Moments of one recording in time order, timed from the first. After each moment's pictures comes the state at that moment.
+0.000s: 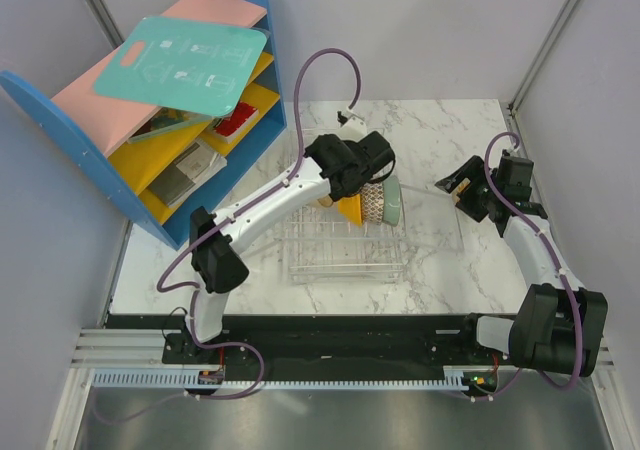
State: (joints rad) left arm -0.95 2.01 2.12 -1.38 -0.99 -0.45; right arm -0.16 1.24 0.81 -0.27 -0.32 0.68
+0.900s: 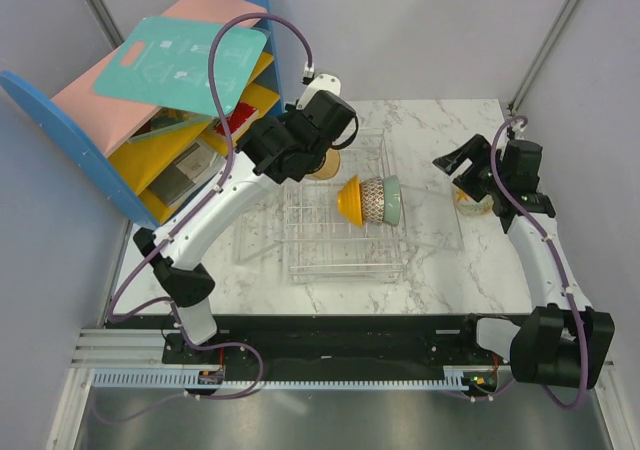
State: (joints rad) left arm -0.89 1.76 2.17 -1.22 -0.85 -0.31; right arm -0.13 1.18 0.91 -0.28 -0.36 0.71
